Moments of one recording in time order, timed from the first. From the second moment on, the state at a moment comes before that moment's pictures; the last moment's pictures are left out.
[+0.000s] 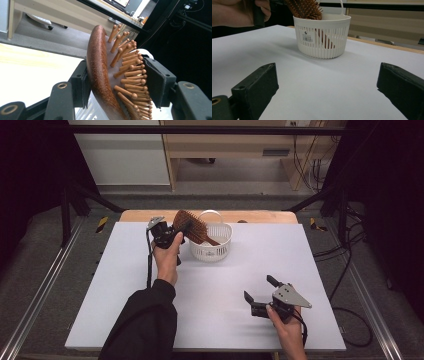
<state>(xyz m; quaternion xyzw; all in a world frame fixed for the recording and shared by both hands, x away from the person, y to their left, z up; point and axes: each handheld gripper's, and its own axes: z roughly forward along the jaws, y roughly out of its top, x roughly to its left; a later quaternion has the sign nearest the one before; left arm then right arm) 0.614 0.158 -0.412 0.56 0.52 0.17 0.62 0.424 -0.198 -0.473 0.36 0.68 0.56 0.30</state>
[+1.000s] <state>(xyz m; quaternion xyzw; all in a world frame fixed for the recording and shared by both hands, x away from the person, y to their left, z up) 0.617 0.160 -0.413 0.56 0.53 0.18 0.61 0.424 -0.198 -0.473 0.37 0.68 0.56 0.30</state>
